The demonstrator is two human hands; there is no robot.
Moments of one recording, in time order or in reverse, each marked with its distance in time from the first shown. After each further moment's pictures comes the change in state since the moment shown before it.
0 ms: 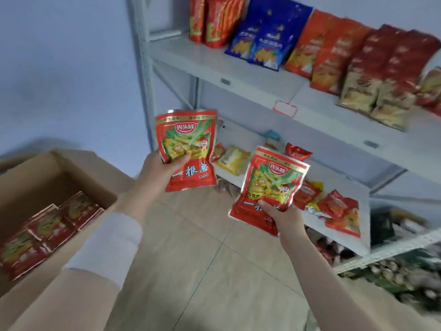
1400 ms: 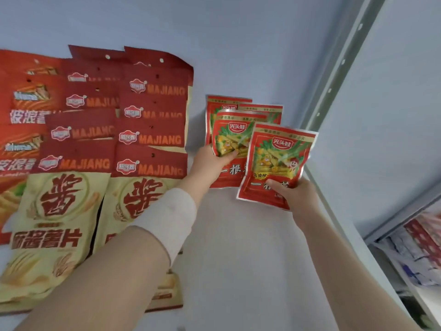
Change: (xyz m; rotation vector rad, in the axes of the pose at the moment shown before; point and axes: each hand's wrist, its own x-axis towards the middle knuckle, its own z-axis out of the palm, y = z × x) left_hand 0.348 0.221 0.953 0.157 -0.641 0.159; right_hand 0.589 -0.186 -0.644 0.110 0.522 -0.215
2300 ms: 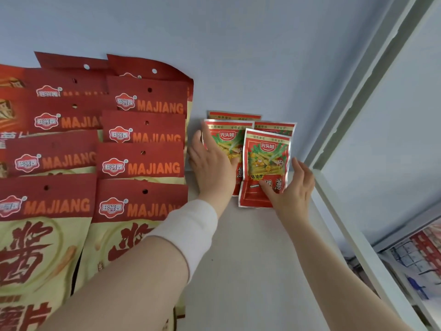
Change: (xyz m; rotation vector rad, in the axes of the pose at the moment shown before) left_hand 0.071 -0.006 0.017 0.594 0.407 0.223; right_hand 0.076 0.009 0.054 -0.558 0.337 -0.333
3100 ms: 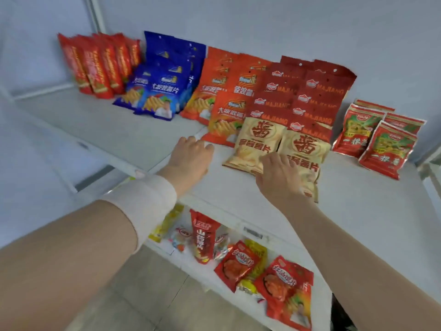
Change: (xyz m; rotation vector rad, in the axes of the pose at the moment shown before) left_hand -0.294 -0.162 -0.370 1.026 -0.286 0.014; right_hand -0.333 -0.204 -0.076 -0.500 -0.516 -0.912
